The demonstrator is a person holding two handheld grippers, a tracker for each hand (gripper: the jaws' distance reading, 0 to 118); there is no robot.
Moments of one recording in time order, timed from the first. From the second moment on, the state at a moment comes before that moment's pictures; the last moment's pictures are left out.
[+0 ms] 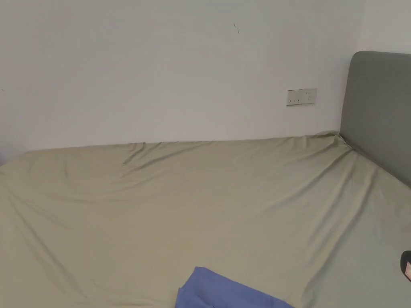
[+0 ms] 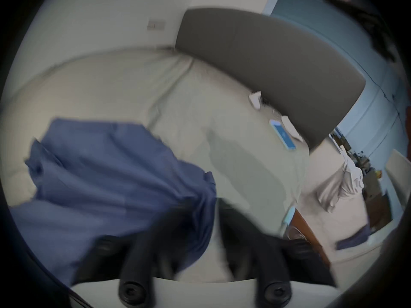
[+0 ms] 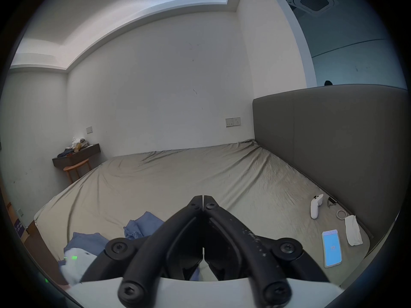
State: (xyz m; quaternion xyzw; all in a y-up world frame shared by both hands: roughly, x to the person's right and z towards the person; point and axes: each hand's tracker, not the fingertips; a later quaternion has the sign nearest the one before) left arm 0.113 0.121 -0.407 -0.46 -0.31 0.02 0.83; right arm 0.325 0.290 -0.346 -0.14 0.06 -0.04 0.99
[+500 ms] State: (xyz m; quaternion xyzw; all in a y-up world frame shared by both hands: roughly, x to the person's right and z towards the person) left arm -0.169 0.292 -0.312 -0.21 -0.10 0.13 0.96; right arm 0.305 0.292 -0.325 -0.13 0.07 -0.03 0.99
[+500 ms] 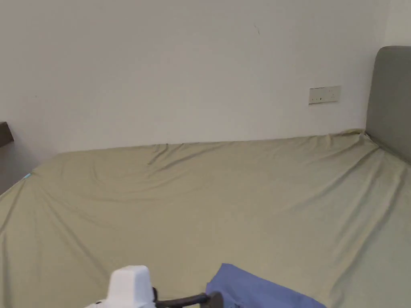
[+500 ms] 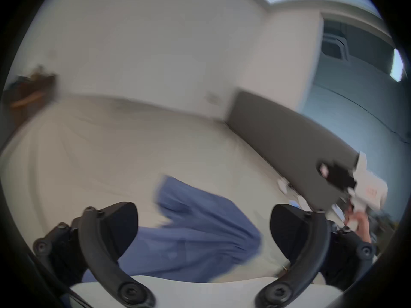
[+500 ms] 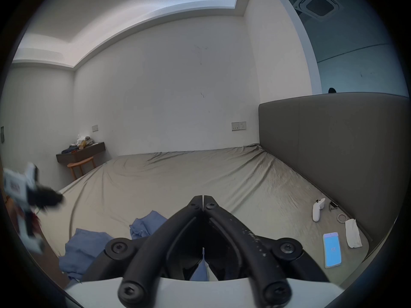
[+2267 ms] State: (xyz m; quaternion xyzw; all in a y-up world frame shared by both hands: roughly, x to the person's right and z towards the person) left arm -0.267 0.243 -0.249 -0.24 -0.04 0.24 0.94; right arm 0.305 0.137 -0.424 -0.39 0.13 -0.04 0.91
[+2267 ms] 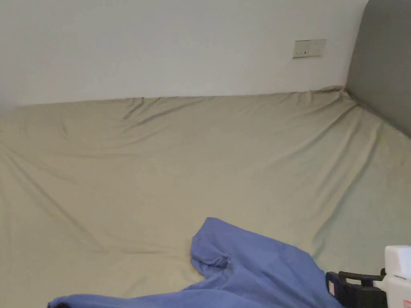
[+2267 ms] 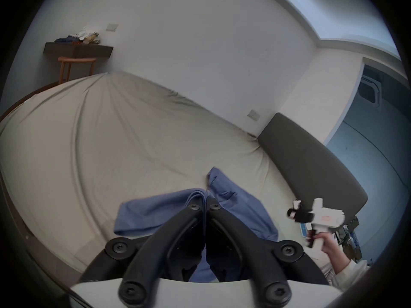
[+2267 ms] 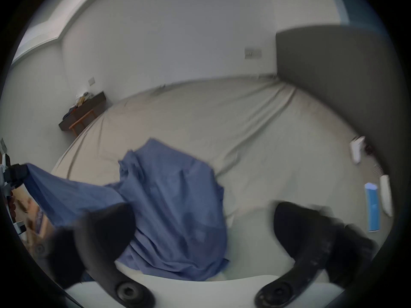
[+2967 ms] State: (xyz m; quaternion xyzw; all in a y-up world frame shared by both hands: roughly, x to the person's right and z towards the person) left arm -0.271 0.249 -0.243 -0.23 0.04 0.21 0.95; right arm 0.255 0.178 -0.384 -0.29 0.17 -0.11 0.94
